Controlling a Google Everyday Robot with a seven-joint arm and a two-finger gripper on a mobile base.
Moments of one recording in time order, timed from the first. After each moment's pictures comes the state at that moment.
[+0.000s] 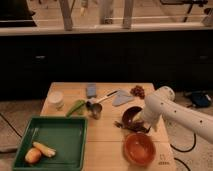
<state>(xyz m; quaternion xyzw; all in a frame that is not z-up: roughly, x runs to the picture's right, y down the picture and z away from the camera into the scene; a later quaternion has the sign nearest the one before) 0.230 0.207 0.794 -0.26 -0.19 -0.50 0.80</state>
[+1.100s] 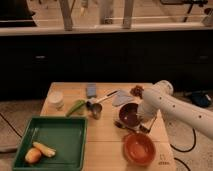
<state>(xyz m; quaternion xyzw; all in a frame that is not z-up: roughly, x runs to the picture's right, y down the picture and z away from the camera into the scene) 0.211 0.176 0.782 -0.24 -0.21 -0.52 0.79</state>
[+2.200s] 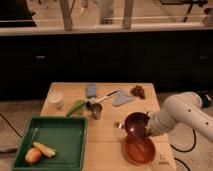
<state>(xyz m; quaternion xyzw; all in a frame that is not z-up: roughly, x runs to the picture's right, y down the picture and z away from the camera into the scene) 0.236 0.225 0.679 -0.20 -0.27 -0.50 0.80</state>
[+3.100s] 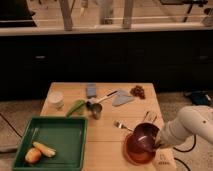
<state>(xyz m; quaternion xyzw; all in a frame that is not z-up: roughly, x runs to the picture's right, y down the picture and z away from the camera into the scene) 0.266 0.279 0.687 -0.23 -0.31 -0.46 0.80</state>
